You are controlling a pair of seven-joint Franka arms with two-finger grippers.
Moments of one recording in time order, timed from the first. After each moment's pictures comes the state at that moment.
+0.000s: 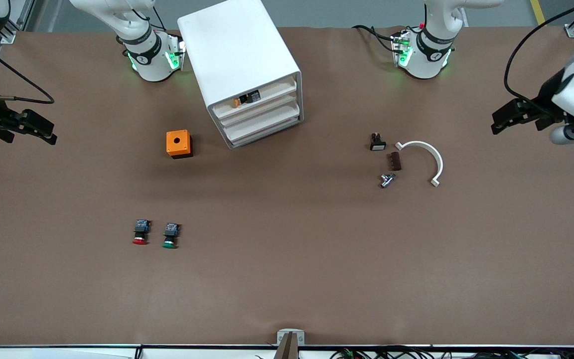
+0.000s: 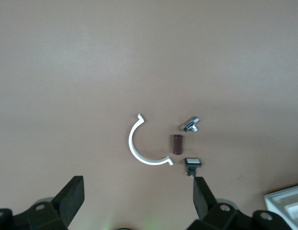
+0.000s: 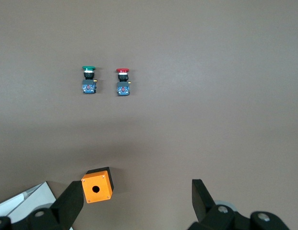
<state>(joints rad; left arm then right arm) -0.07 -0.03 -0.08 -1.59 0.02 1.52 -0.19 0.00 -0.05 -0.02 -1.69 -0.02 1.65 0.04</state>
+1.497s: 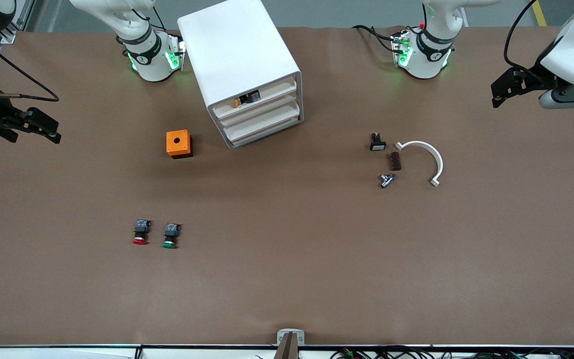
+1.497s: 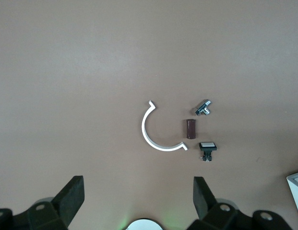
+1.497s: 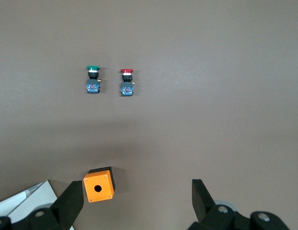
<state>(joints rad) 0.01 -0.16 -0.14 -1.71 0.03 1.52 -0.11 0.00 -0.06 0.00 -1.69 -0.02 1.65 0.04</state>
